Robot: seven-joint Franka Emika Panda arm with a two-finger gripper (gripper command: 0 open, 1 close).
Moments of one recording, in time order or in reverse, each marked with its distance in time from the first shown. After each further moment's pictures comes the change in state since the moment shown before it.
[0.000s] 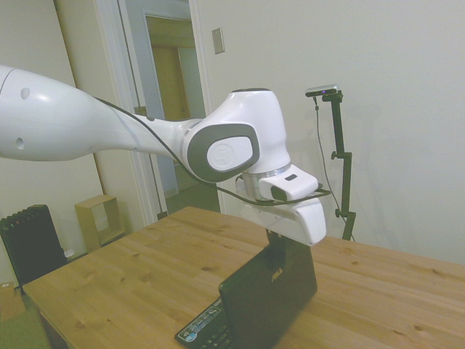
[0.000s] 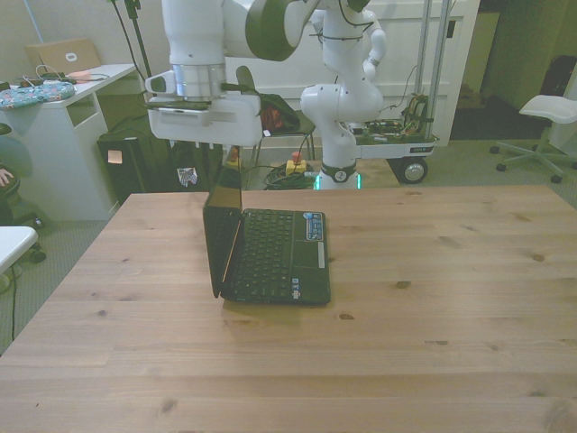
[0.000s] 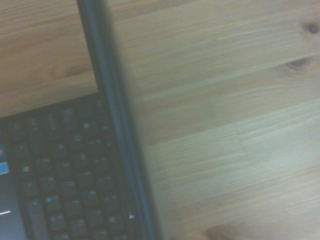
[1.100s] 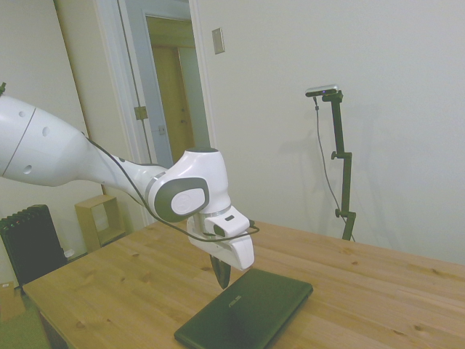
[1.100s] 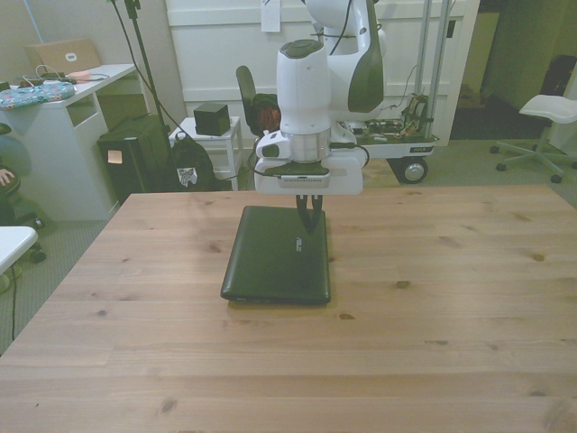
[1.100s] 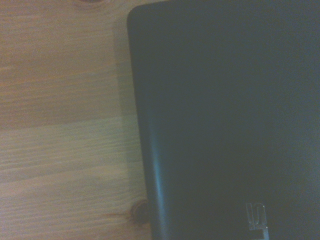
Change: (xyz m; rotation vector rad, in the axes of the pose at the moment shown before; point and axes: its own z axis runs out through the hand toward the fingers) arm -0.139 -0.072 0.087 0.011 -0.095 -0.117
